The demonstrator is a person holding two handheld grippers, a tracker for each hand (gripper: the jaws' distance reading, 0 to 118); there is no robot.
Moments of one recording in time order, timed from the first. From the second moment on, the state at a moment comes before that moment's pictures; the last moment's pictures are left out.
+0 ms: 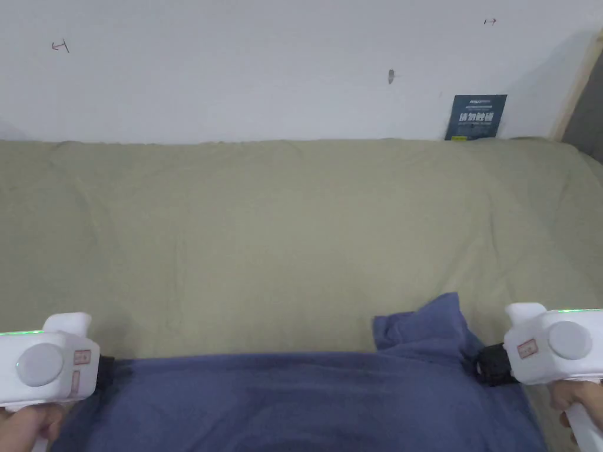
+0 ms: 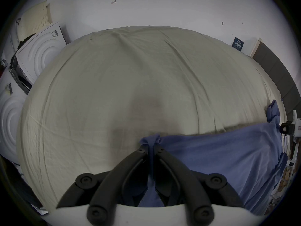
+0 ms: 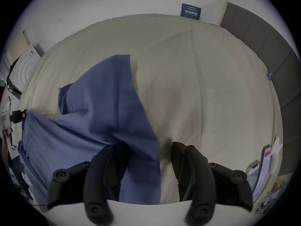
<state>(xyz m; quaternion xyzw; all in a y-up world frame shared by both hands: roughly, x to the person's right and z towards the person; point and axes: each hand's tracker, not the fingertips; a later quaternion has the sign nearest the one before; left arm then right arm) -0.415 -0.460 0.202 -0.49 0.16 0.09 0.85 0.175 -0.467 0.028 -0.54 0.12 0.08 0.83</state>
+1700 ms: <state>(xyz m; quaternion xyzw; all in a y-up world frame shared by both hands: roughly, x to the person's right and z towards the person) -0.384 -0.412 0.511 -0.45 0.16 0.14 0.86 0.262 -0.406 0.330 -0.48 0.15 0.01 0.86</state>
